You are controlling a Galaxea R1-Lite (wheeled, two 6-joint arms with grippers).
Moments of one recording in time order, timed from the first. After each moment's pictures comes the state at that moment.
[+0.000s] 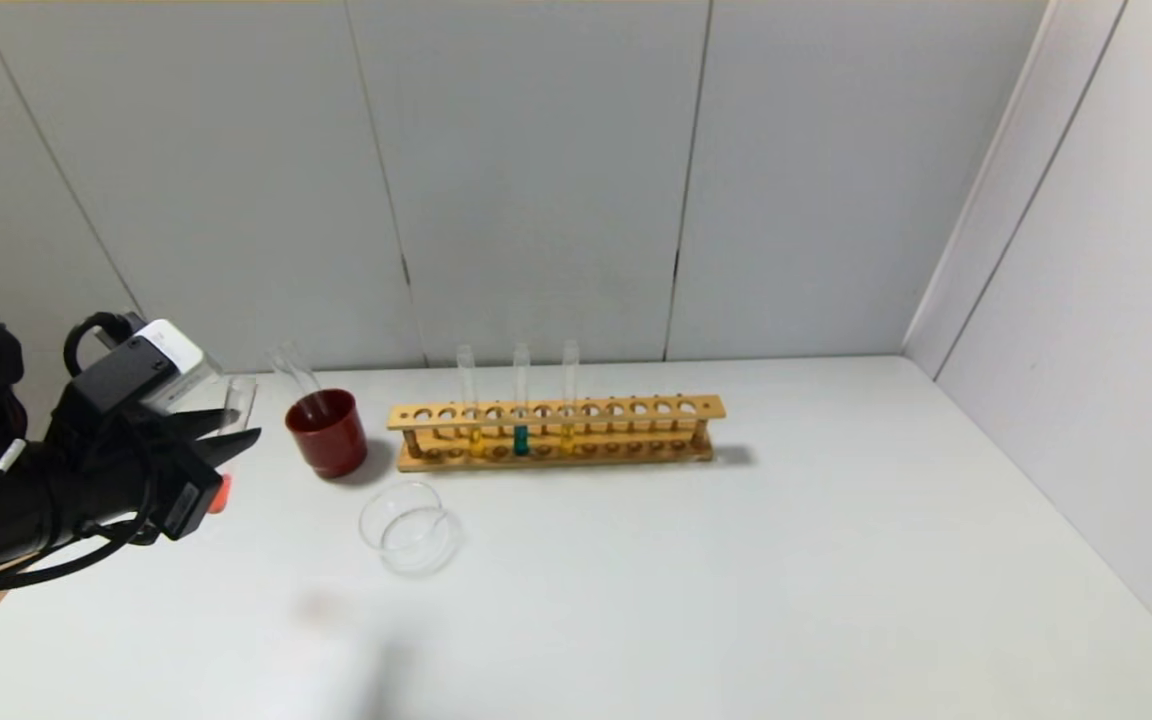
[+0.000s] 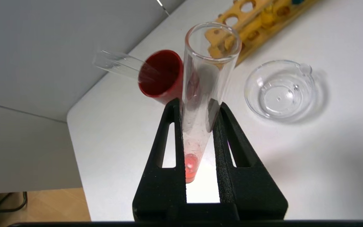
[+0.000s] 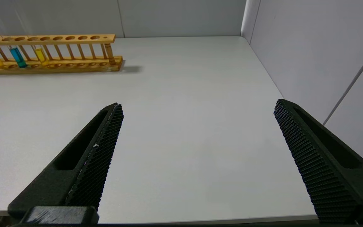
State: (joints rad) left arm -0.01 1.41 -0.54 -0.49 -0.22 0.61; right arm 0.00 0.00 0.00 -0.01 -0.01 0.01
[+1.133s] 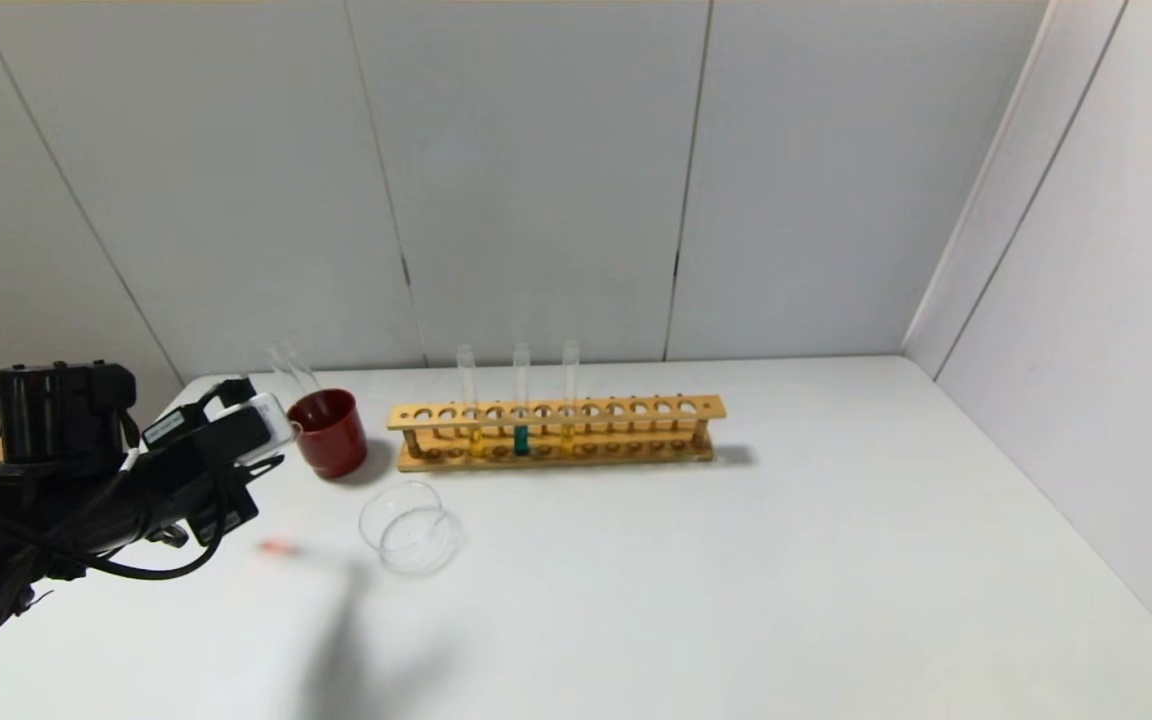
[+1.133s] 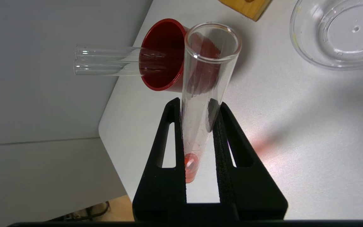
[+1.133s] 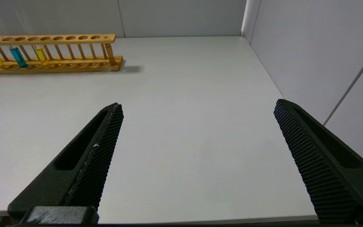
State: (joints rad) left arm 0.05 1.71 -0.53 -0.74 -0.21 1.04; right arm 0.00 0.00 0.00 -0.01 -0.01 0.01
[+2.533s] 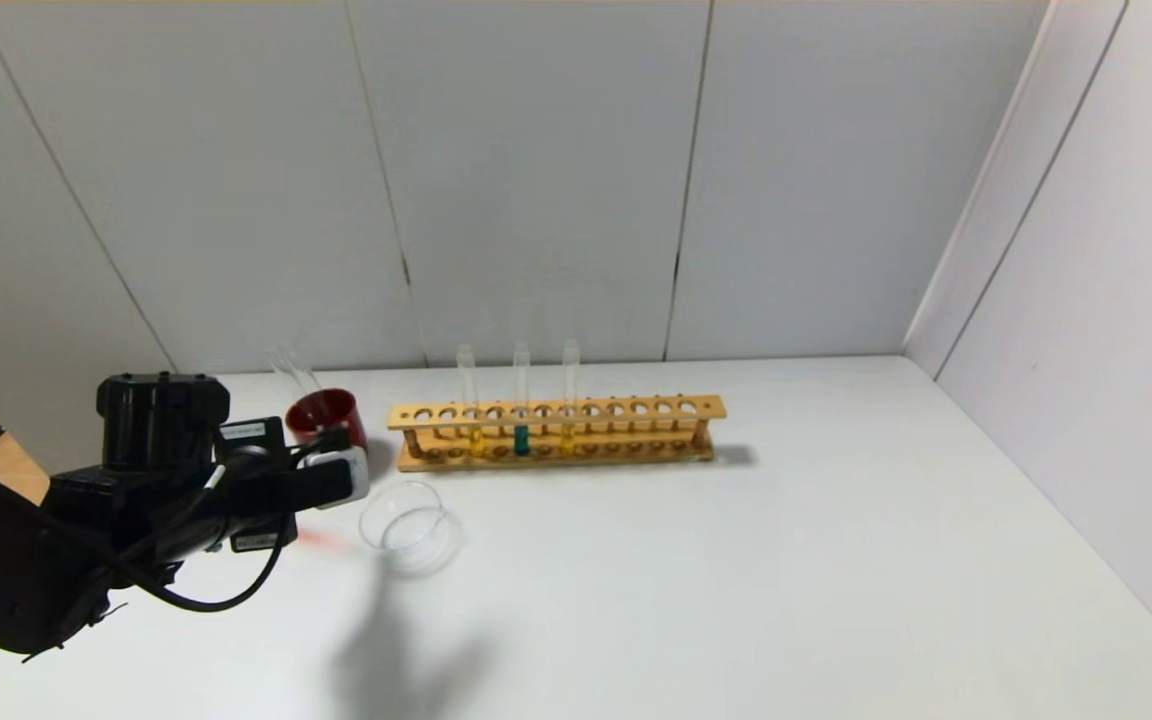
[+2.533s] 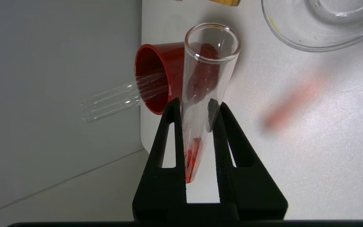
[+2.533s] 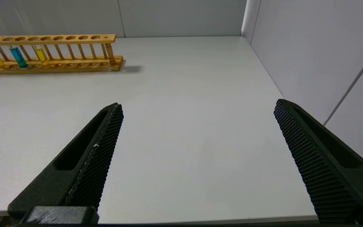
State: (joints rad) left arm -0.14 1.78 -0.53 -0.76 0.02 1.33; right arm 0.00 0.00 0.00 -0.01 -0.01 0.01
